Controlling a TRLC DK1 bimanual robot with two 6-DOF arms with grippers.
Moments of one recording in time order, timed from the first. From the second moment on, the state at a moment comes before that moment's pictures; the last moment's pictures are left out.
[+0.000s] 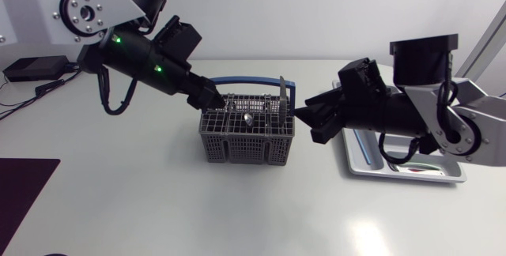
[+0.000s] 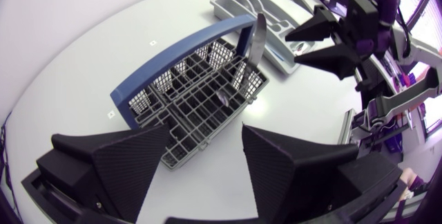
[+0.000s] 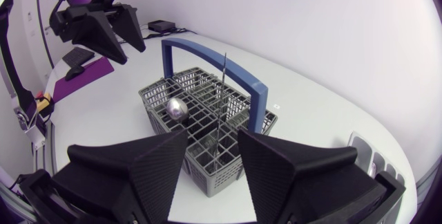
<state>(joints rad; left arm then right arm) -0.41 1.61 1.38 -0.74 0.39 0.24 0.34 1.29 0.74 0.04 -0.38 -0.20</state>
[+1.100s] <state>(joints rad) -0.56 1.66 1.20 -0.35 0.22 -0.16 0.32 1.19 0.60 0.02 -0.33 -0.13</state>
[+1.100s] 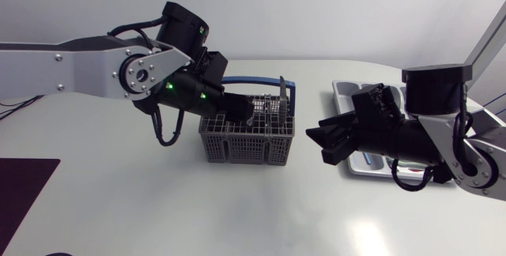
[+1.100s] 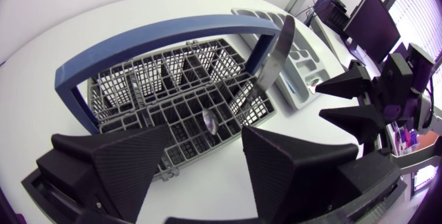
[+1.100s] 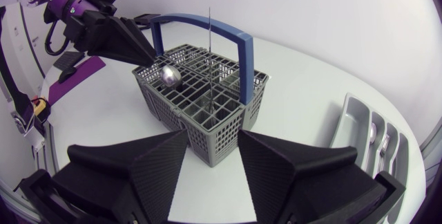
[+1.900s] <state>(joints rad) -0.60 1.71 1.19 -0.28 0.16 -0.27 0.32 1.19 0.56 0.08 -0.33 -0.13</state>
